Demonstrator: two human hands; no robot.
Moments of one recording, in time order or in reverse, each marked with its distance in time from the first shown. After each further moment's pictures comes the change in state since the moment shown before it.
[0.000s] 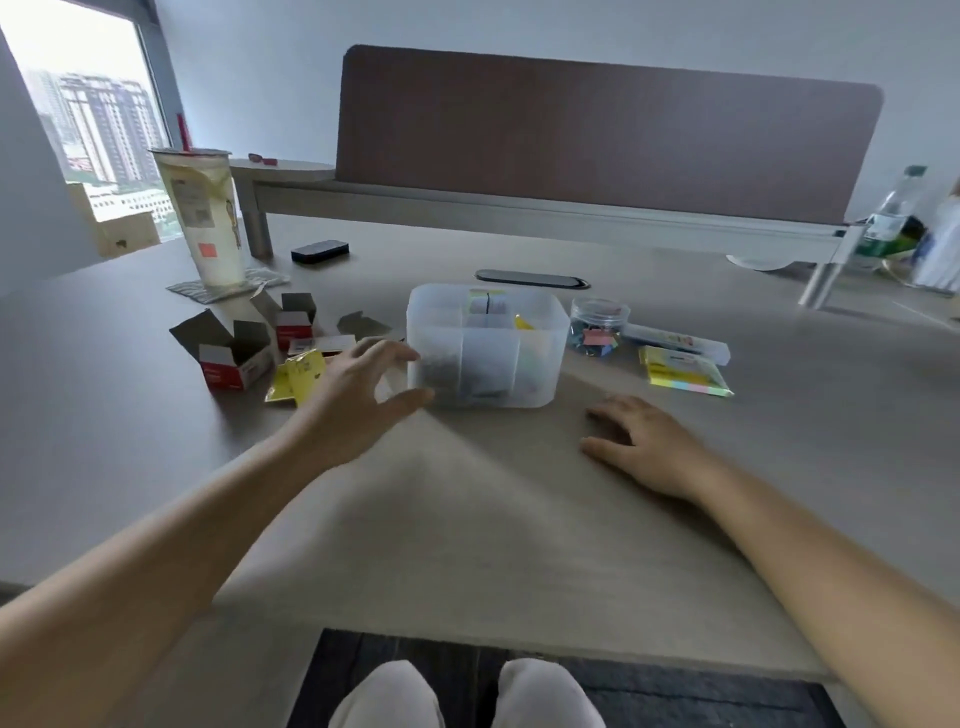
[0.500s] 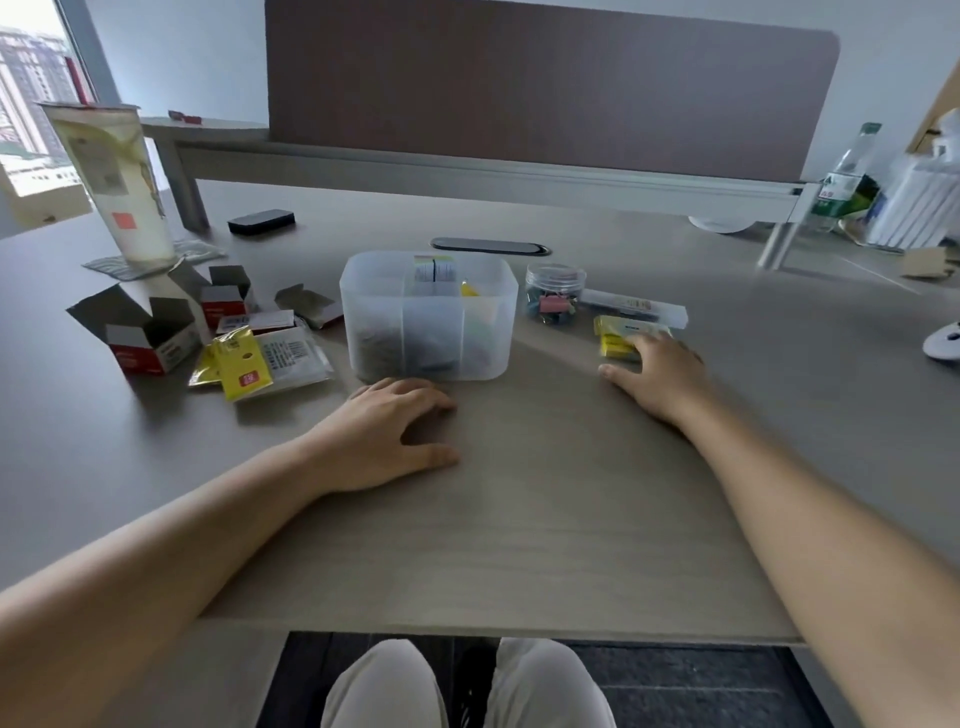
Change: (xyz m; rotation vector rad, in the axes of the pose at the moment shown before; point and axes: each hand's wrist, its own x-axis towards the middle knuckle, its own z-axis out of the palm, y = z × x) left_hand -0.004 0.030 0.046 0.227 -0.472 0.217; right_hand 0.028 0.067 -0.016 -0.094 0.280 0.258
